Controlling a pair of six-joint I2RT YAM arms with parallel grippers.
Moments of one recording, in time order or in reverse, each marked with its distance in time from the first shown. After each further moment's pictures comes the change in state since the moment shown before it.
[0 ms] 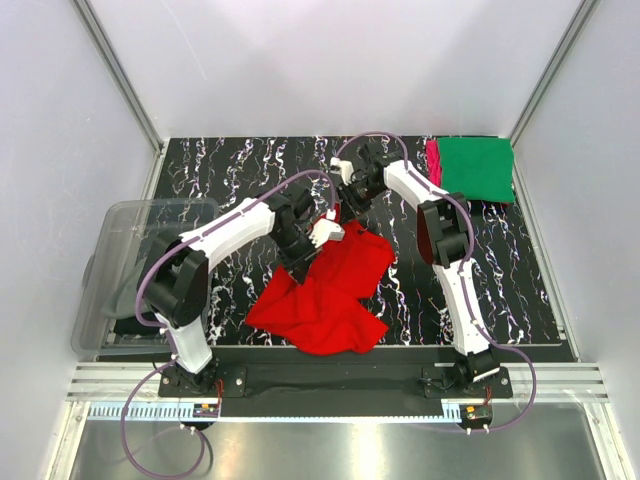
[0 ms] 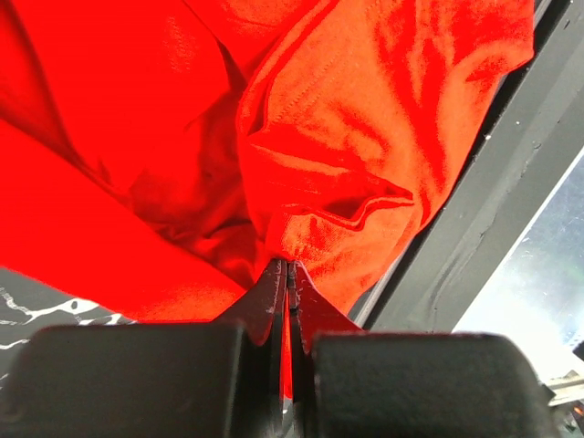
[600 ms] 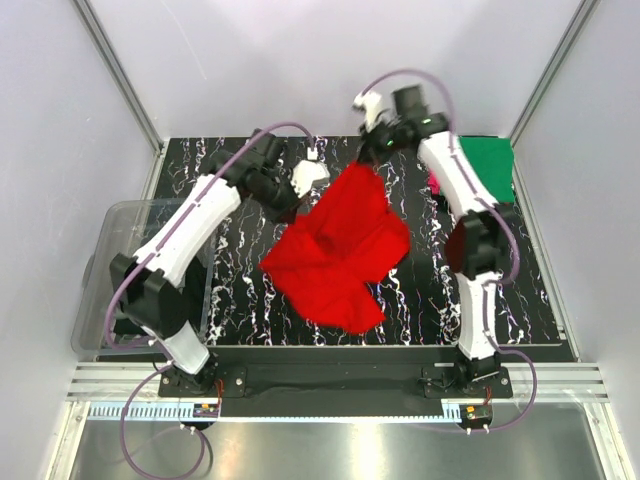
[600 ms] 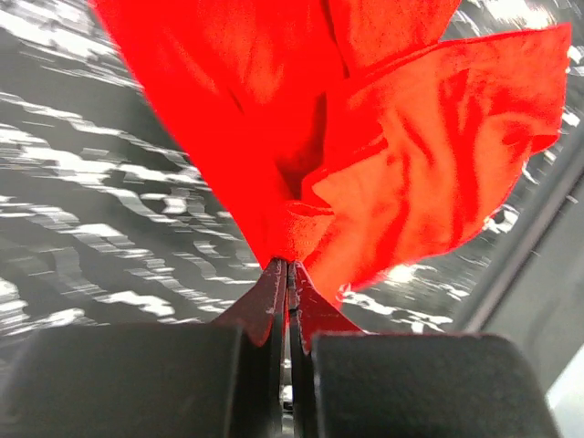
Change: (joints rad) left arm 0.103 -0.103 0.309 -0.043 -0.116 0.097; right arm -0.051 -0.266 0.088 0.046 0.154 -0.008
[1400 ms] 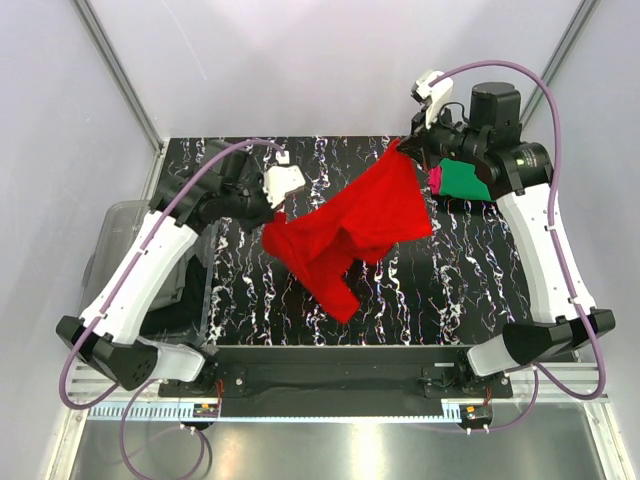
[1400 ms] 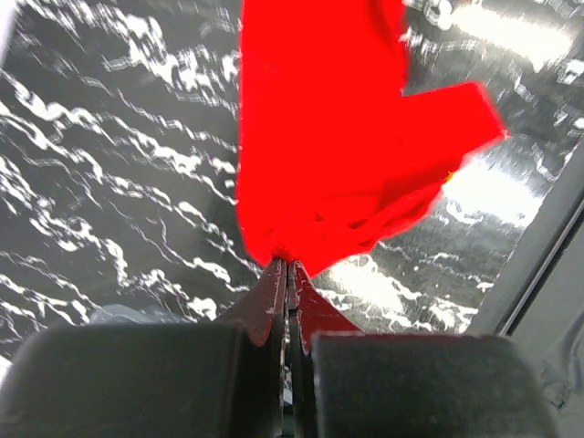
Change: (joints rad) left arm 0.013 -0.336 -0.074 0.018 -0.068 0.045; right arm -0.047 -0.770 -0.344 0.036 0.035 0.047
